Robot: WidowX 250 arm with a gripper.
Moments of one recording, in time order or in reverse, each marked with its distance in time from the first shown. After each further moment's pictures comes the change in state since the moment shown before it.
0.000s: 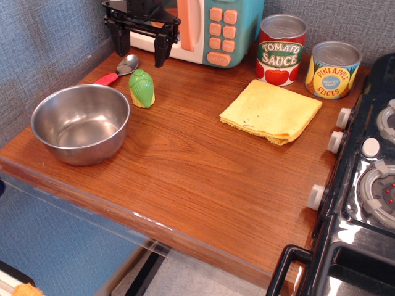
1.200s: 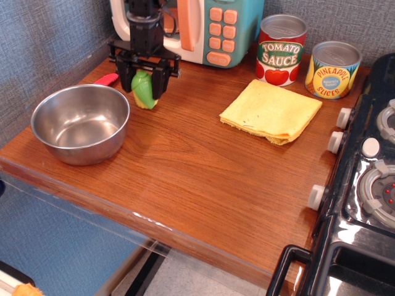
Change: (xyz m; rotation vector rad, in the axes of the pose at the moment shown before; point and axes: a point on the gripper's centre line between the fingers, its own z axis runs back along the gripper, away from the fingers) arm -0.009 -0.018 -0.029 -0.059 0.066 -0.017
